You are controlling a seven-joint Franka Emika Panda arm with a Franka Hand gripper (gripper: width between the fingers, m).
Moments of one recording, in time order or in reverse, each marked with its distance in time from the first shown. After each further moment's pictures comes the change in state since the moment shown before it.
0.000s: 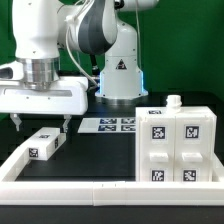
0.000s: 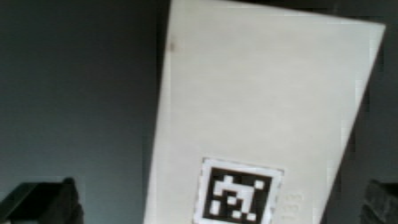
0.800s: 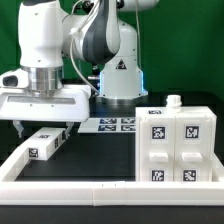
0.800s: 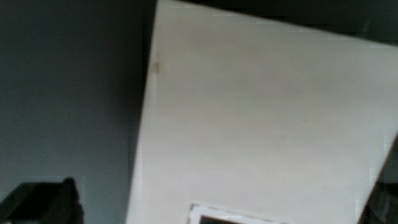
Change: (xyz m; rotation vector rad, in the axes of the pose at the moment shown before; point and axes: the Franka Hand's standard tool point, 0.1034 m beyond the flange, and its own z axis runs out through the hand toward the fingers) arm -0.005 -0.003 0.017 -0.019 0.008 -0.045
